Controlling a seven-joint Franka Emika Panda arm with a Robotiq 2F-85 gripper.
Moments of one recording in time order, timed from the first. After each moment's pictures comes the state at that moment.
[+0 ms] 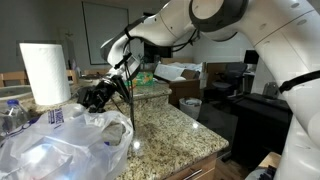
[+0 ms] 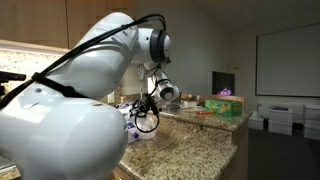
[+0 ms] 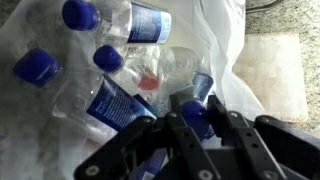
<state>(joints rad) 0.19 0.65 0.18 -1.53 0.92 1.60 -0.50</state>
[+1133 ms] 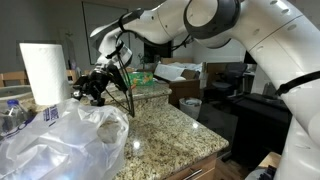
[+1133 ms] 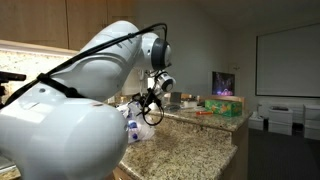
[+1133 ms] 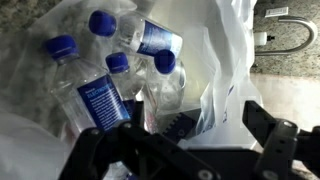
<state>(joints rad) 0.19 0.73 0.23 -1.29 0.69 1.44 -0.46</state>
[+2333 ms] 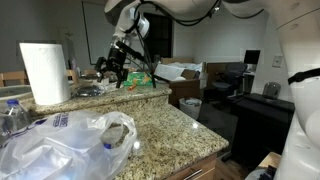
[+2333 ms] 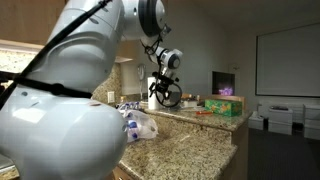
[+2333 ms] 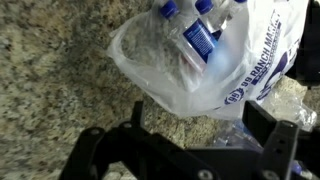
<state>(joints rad) 0.16 0.39 0.13 -1.51 0.43 1.81 -0.09</state>
